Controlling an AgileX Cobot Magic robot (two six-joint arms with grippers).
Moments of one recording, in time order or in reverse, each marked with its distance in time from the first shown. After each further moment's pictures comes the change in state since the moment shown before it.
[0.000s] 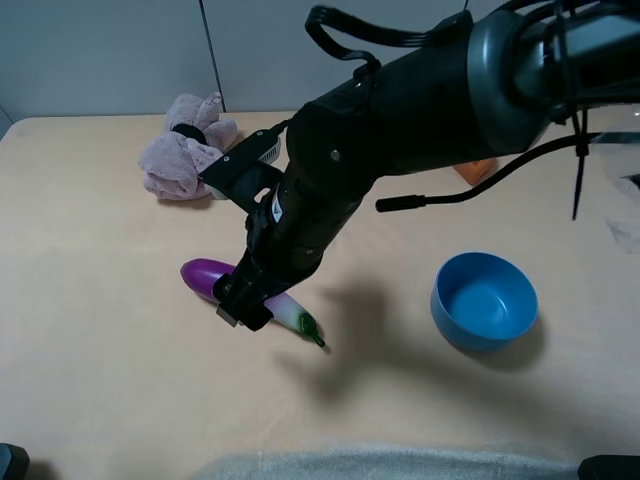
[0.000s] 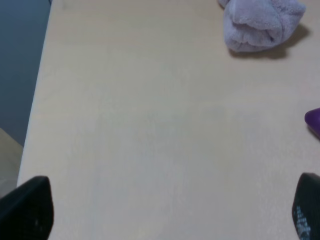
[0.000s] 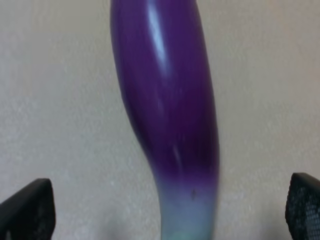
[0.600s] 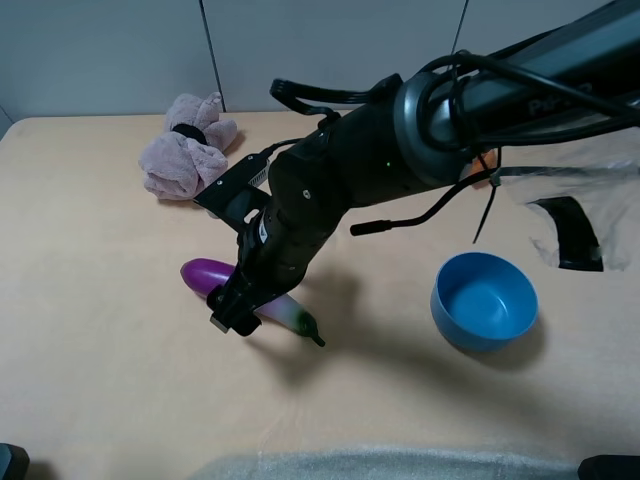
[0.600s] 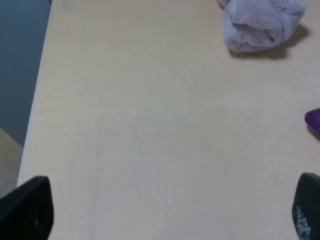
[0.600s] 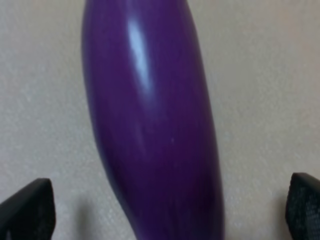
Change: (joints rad) left arm 0.000 0.000 0.000 0.000 0.000 0.000; right arm 0.000 0.135 -0.029 -0.004 -0.113 0.000
